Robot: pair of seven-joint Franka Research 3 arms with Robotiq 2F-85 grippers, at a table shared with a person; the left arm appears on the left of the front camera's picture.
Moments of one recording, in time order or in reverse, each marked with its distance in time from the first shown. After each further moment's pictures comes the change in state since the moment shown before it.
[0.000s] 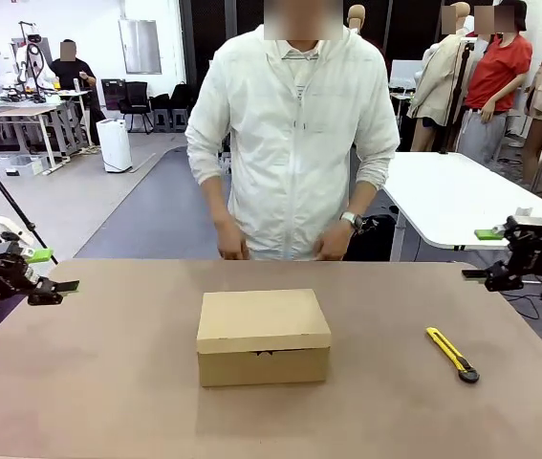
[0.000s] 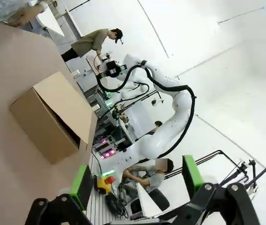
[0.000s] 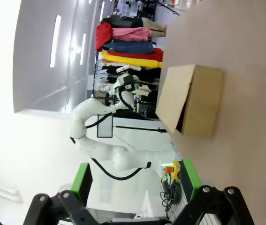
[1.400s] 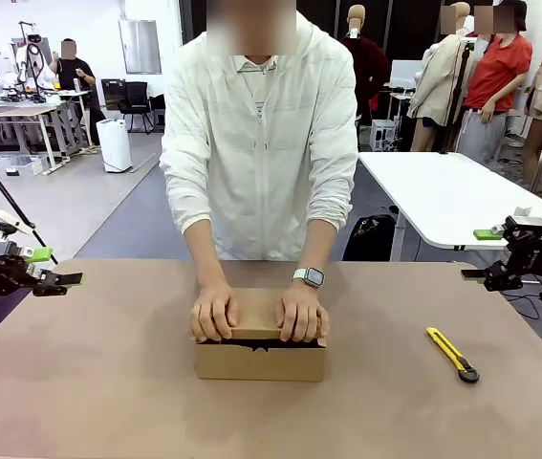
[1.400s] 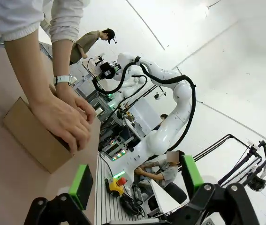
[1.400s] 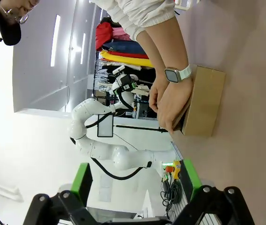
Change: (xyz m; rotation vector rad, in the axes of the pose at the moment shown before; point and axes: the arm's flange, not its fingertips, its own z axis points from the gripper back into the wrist) left arm 0.003 -0.009 -0.010 -0.021 0.020 -0.163; right arm -0.005 0.007 0.004 0.011 0.003 0.009
